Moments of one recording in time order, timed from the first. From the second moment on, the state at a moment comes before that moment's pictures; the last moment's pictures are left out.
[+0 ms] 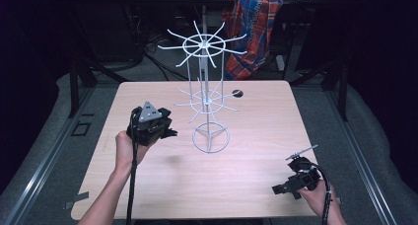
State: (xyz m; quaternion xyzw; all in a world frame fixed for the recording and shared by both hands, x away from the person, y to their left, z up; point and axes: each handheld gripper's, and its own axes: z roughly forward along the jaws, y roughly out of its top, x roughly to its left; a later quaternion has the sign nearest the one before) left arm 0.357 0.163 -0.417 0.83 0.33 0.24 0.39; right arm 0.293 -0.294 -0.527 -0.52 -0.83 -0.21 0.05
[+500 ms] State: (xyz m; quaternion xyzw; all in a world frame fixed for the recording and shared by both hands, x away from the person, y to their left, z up) left arm 0.361 0.152 -0.404 0.83 0.30 0.25 0.40; right arm 0.294 -0.294 -0.527 -0.52 -0.83 -0.21 0.05
